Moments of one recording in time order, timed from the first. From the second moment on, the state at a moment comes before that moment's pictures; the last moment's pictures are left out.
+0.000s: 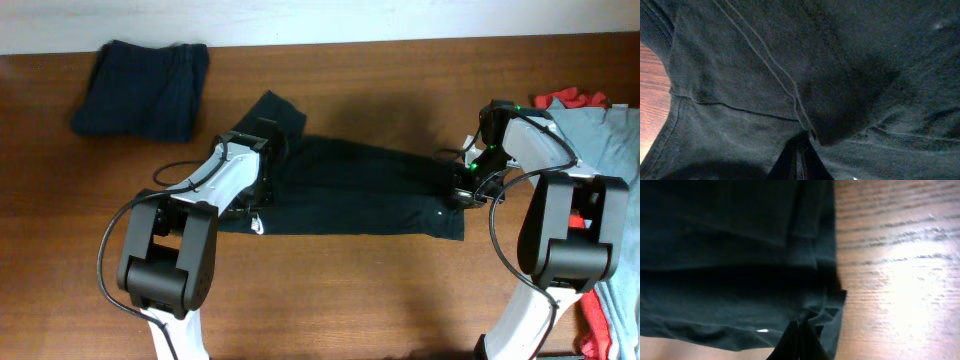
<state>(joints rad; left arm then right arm) -0.32 2.05 1.36 -0.96 -0.27 -0.42 -0.14 2.06 1.43 -1.15 -0.21 0.06</state>
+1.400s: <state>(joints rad) -0.32 2.05 1.36 -0.96 -0.27 -0.42 -0.17 2.06 1.38 -1.11 -0.23 0.08</state>
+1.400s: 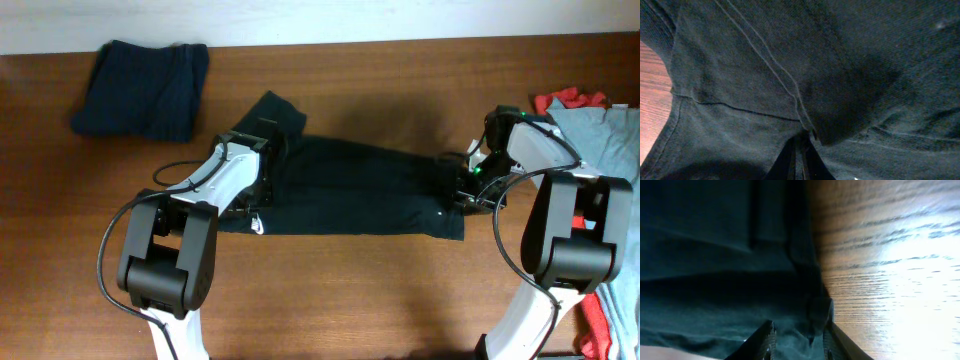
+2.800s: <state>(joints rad) -0.32 2.05 1.36 -0.96 -0.27 -0.42 -0.17 2.05 1.56 -1.05 -0.38 0.00</state>
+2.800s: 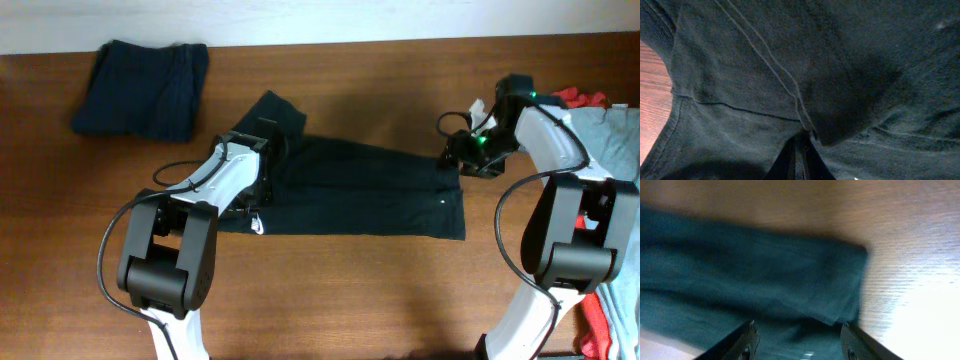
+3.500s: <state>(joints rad) -0.32 2.05 1.36 -0.96 -0.28 -0.42 0.20 2.03 1.48 -1.08 -0.35 -0.33</state>
